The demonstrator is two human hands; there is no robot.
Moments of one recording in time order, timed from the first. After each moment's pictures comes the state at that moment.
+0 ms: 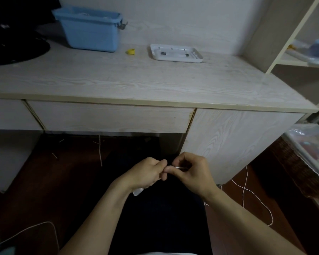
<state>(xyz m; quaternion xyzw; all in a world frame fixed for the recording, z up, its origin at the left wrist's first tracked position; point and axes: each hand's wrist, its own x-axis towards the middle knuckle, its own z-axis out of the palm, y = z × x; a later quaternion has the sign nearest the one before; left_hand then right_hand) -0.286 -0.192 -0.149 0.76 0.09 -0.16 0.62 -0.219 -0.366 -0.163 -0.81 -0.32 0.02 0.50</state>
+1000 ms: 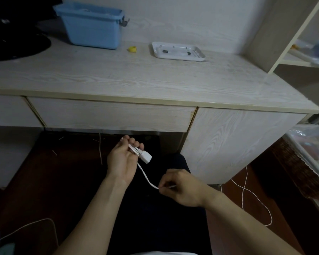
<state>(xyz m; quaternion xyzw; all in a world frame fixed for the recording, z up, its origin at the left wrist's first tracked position) -0.273 -0.164 -0.166 0.24 0.21 0.22 0.92 -0.226 -0.363 -0.170 -0.80 -0.49 0.23 0.27</state>
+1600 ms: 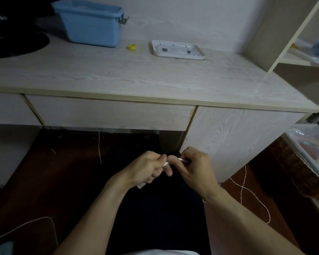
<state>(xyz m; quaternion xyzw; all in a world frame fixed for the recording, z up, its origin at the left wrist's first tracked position) -0.290 -0.188 -0.143 0.71 0.03 -0.14 0.69 -0.221 -0.364 -0.154 -0.85 -0.33 -0.10 0.39</state>
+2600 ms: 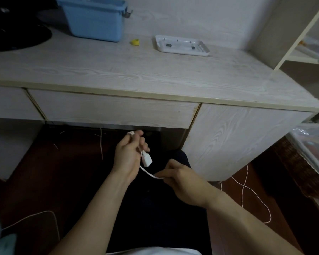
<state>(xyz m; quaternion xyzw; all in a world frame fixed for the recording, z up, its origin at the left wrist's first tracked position) -0.273 -0.174 -0.168 0.43 0.22 0.20 0.85 -0.236 -0.360 -0.158 -0.82 -0.50 0.17 0.22</state>
